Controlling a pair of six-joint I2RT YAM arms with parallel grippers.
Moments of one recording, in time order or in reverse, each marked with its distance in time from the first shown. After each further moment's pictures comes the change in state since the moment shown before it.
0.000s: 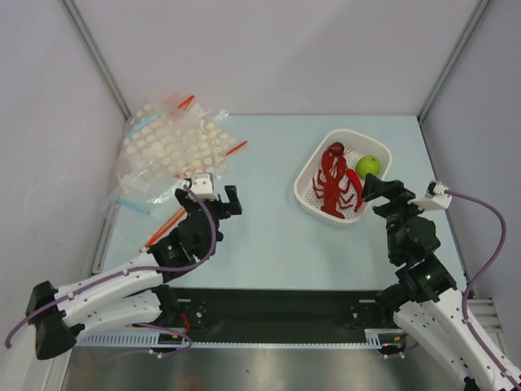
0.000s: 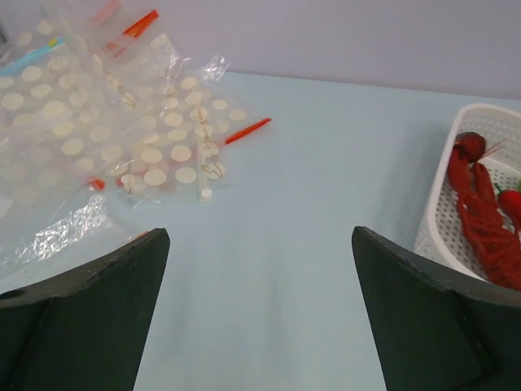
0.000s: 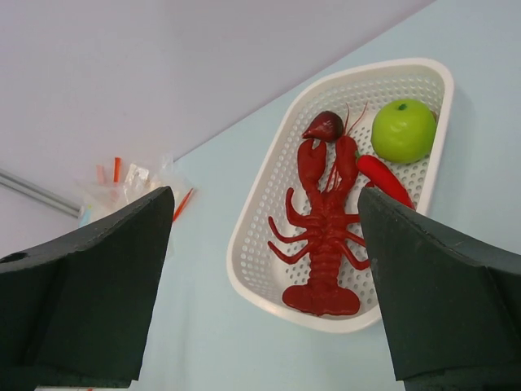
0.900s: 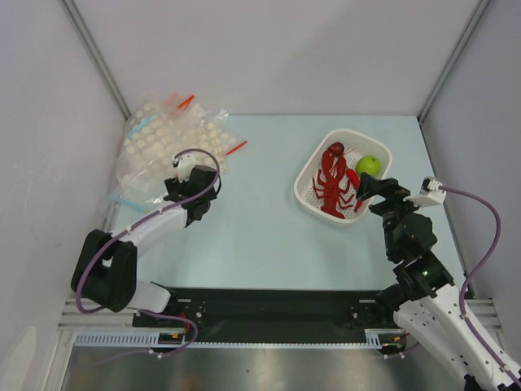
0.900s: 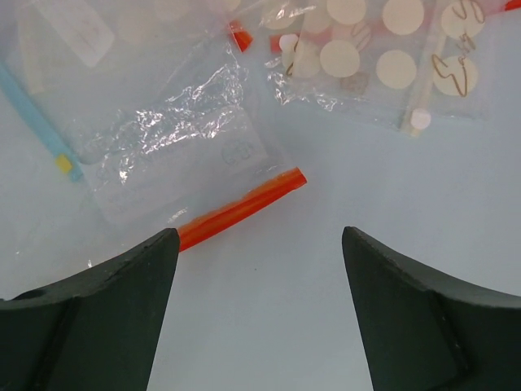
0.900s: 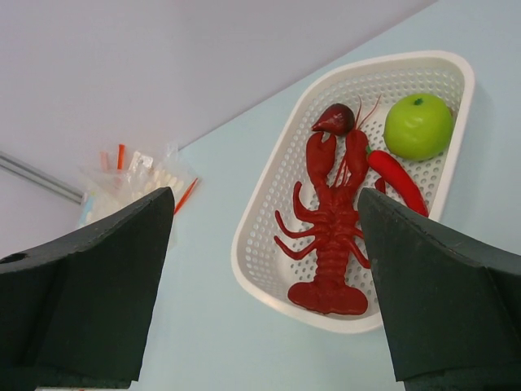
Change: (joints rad) left arm 0.586 0.512 0.186 -0.382 0.236 -0.321; right arm -0.001 0.037 0.000 0.026 -0.042 -0.004
